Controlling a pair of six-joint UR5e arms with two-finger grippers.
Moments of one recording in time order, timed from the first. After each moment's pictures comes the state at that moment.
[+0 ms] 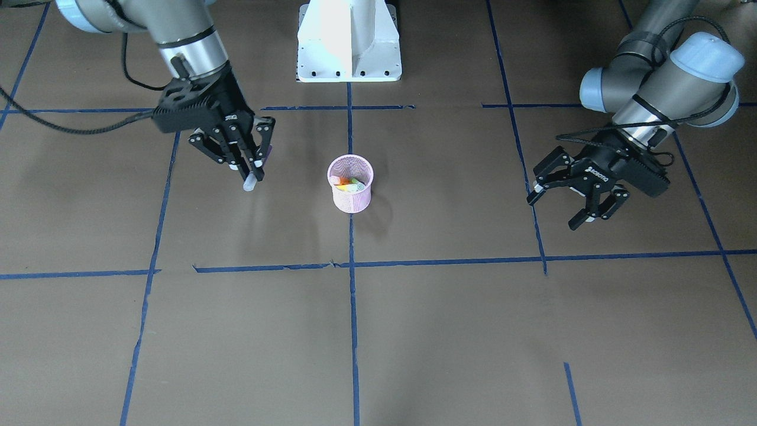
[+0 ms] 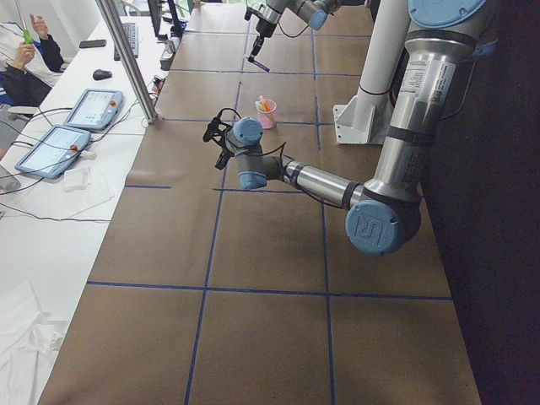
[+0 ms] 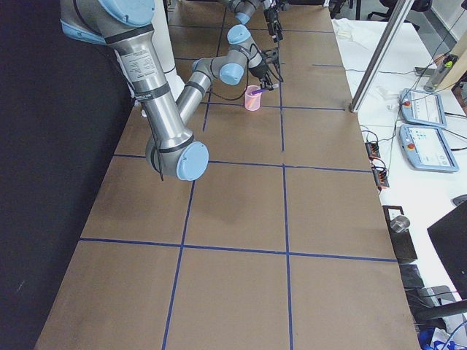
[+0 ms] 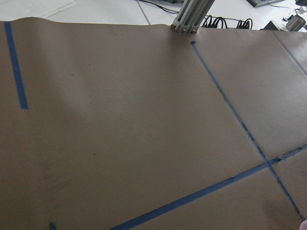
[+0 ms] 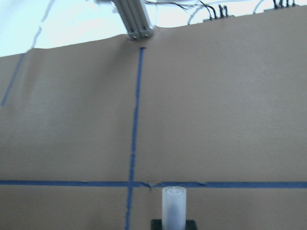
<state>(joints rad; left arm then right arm) -0.95 -1.77 -1.60 -2.64 -2.08 -0.86 0.57 -1.08 2.00 -1.31 1.52 1.22</state>
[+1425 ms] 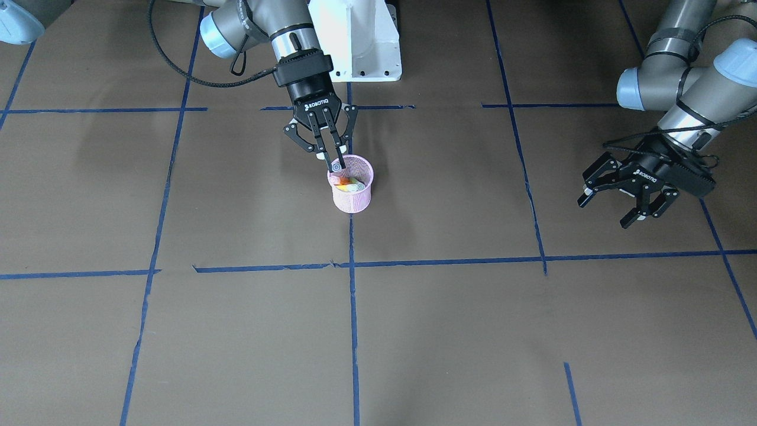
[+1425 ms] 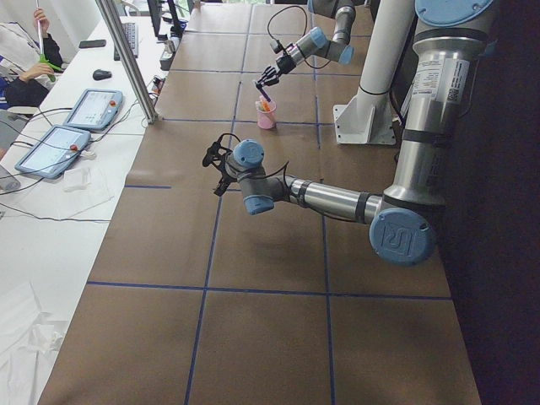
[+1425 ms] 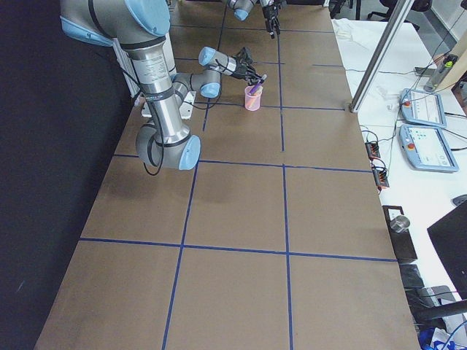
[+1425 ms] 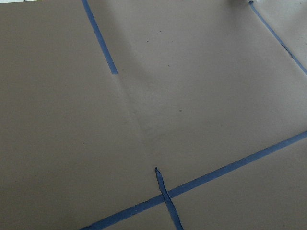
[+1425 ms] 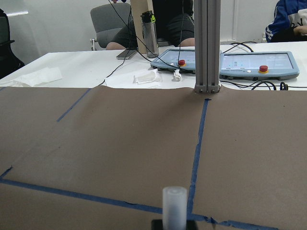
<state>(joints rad) -1.00 -1.68 -1.57 -2.64 -2.11 -0.77 0.26 -1.03 1.75 -0.97 0.91 1.04</state>
